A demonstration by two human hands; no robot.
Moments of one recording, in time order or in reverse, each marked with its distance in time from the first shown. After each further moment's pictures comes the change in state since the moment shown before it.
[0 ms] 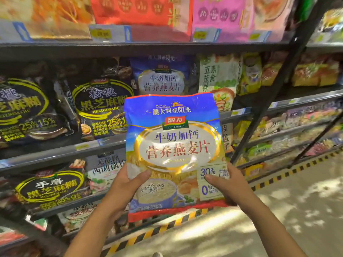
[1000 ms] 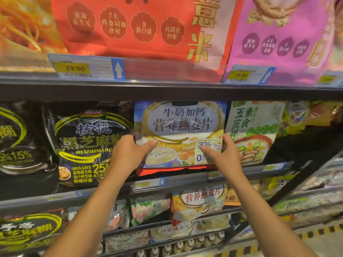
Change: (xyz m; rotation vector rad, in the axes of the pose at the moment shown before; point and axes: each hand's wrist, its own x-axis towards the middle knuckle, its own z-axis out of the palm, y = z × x) left_hand 0.262 0.112 0.017 0.723 0.453 0.057; right_hand 0.324 -0.089 0.017 -0.107 0.119 -0.328
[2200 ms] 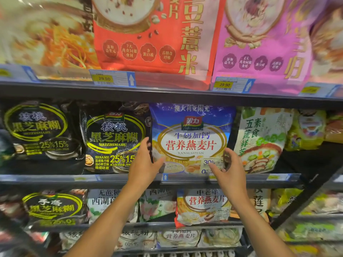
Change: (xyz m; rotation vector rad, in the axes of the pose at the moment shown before) left_hand -0.074 -0.002 0.035 -0.007 0.141 0.117; right_hand -0.051 0.019 -0.031 -0.177 0.020 -0.082
